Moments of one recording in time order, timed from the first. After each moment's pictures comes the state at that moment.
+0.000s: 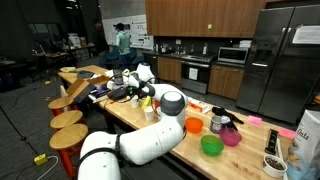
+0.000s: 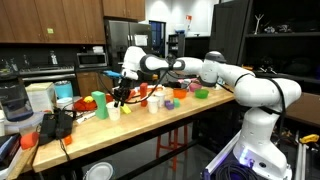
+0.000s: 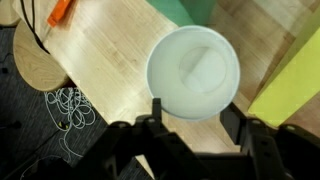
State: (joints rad) arm -0.61 1.47 1.65 -1.70 -1.28 1.87 -2.60
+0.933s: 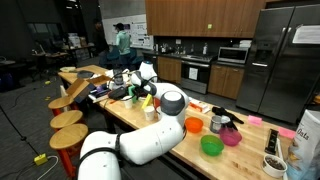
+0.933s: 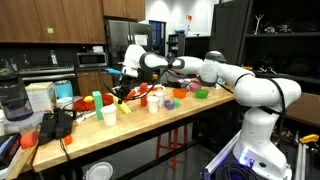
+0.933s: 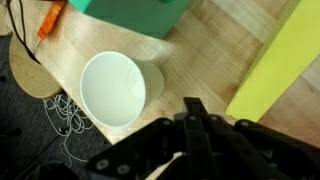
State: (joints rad) arm -0.61 1.47 1.66 -1.65 -1.28 1.84 -2.60
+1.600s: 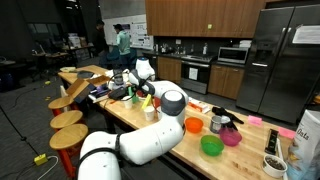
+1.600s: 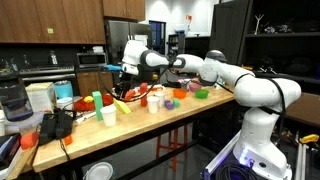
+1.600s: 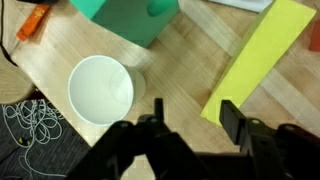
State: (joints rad) arm -0.61 1.47 1.73 -1.67 -1.43 1.77 -2.60
